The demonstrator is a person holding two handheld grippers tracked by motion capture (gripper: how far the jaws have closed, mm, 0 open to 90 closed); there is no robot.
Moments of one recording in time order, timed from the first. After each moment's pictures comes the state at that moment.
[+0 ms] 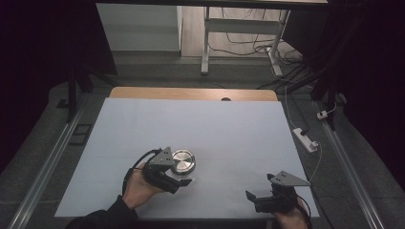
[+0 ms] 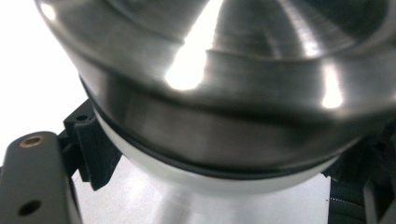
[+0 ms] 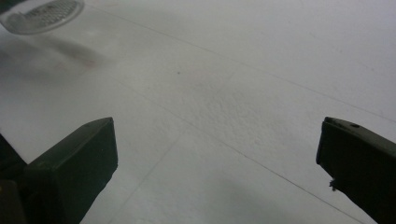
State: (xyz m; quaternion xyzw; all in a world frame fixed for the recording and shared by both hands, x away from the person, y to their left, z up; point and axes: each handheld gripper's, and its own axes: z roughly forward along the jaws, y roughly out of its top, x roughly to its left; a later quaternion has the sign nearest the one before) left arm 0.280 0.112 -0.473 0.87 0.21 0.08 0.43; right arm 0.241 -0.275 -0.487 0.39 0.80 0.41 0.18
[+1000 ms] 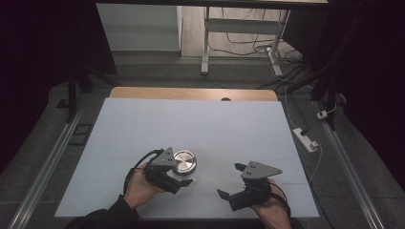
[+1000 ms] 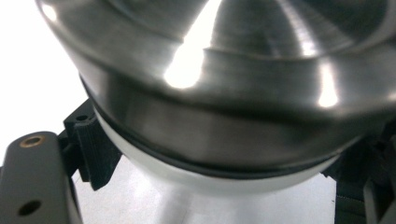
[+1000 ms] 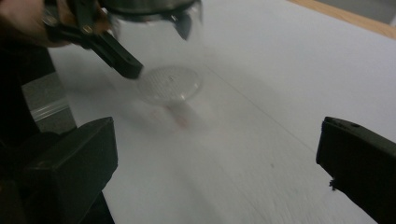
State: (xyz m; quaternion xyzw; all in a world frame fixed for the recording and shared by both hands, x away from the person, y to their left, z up) left arm 0.281 0.108 -0.476 0.88 0.21 0.08 0.43; right arm 0.249 -0.197 -0.450 0.24 0.84 0.46 0.13
